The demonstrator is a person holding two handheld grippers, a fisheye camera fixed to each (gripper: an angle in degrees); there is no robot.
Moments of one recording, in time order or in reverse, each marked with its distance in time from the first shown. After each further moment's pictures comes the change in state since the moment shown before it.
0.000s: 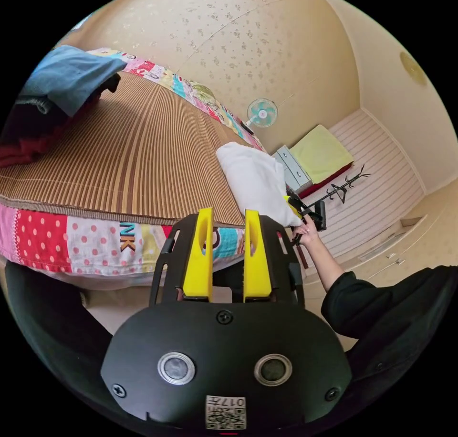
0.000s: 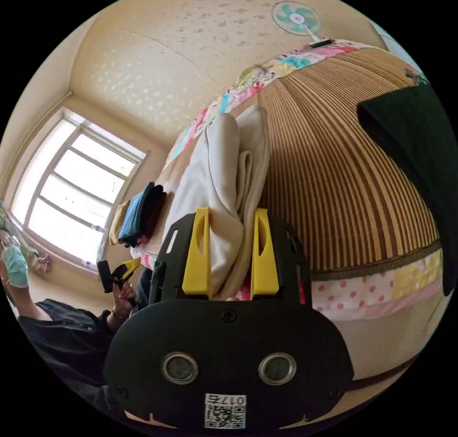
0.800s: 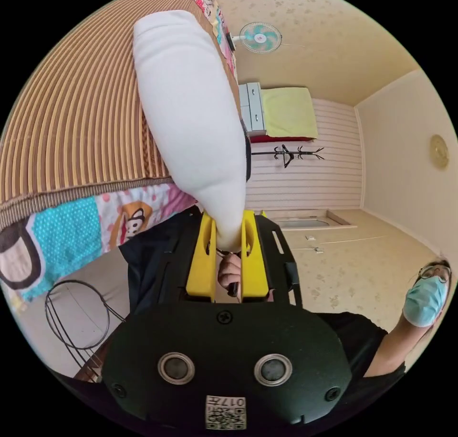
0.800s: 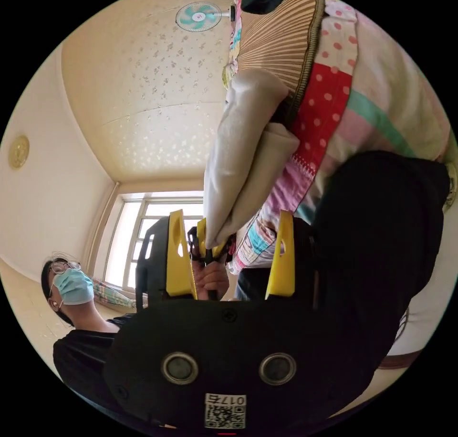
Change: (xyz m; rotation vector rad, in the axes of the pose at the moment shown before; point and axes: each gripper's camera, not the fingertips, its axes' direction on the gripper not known) left arm 0.062 -0.036 0.190 -0.454 0.517 -0.168; right arm 0.071 0.132 -0.092 0.093 -0.703 0.399
